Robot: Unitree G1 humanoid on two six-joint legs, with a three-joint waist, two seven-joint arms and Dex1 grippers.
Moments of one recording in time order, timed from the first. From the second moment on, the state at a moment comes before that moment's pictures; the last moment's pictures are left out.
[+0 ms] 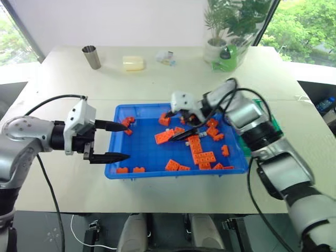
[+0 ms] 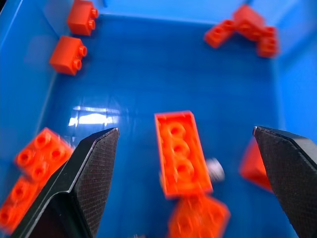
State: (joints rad) left arm -0.33 0.98 0.10 -0.28 -0.64 0.56 -1.30; right arm -1.06 -0.41 0.51 0.45 -0.01 0.30 1.36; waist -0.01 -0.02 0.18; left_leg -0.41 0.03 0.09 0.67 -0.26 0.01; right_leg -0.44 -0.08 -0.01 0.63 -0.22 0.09
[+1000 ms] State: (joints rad) left arm -0.41 0.91 0.09 -0.25 -0.64 0.56 -1.23; right arm -1.04 -0.29 0.51 0.51 -0.10 0.23 1.37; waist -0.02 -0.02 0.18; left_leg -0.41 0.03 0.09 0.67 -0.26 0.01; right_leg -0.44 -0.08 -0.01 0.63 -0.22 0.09
